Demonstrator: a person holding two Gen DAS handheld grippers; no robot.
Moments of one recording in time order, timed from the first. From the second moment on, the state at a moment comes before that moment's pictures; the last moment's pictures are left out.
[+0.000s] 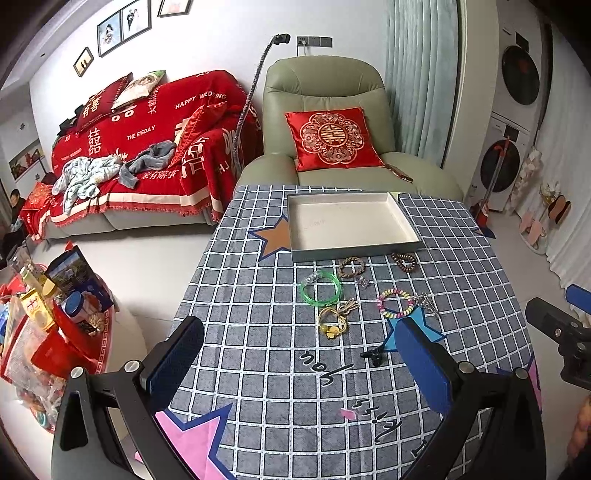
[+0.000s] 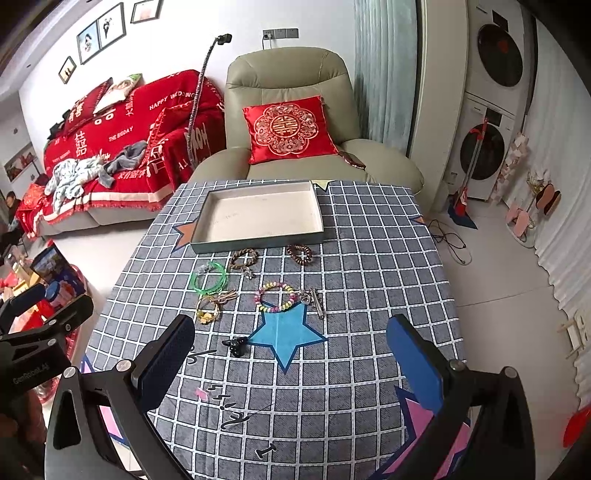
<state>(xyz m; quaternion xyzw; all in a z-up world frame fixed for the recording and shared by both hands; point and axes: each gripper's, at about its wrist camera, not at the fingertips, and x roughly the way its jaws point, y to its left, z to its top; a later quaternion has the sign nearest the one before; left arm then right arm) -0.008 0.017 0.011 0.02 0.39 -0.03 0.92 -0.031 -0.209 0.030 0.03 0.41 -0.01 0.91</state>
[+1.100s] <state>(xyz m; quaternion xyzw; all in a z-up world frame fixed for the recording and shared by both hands) -0.006 0.019 0.008 0.02 0.40 -0.02 0.92 -0.030 -0.207 0.031 0.03 0.41 -0.01 0.91</state>
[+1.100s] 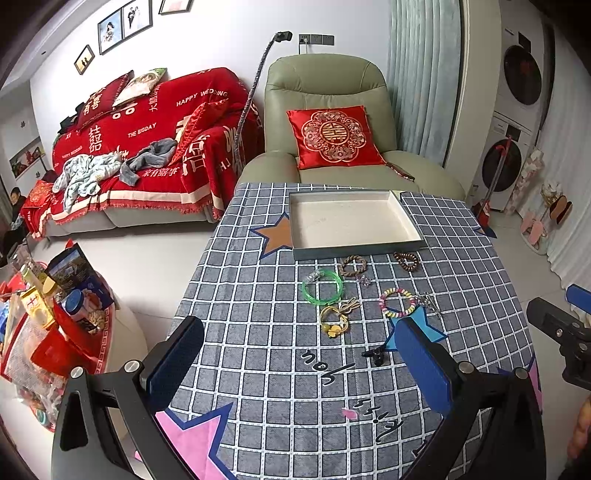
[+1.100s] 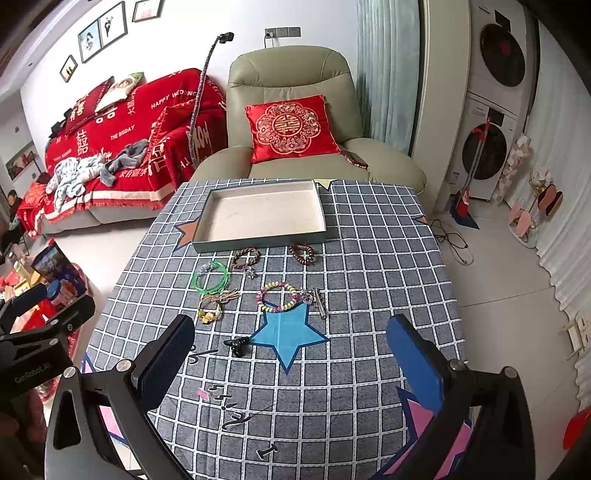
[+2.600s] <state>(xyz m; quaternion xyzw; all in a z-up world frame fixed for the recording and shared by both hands) -0.003 0.023 0.000 0.02 0.41 -0.02 0.91 -0.028 -0.202 0.020 0.03 0.42 -0.01 0.91</state>
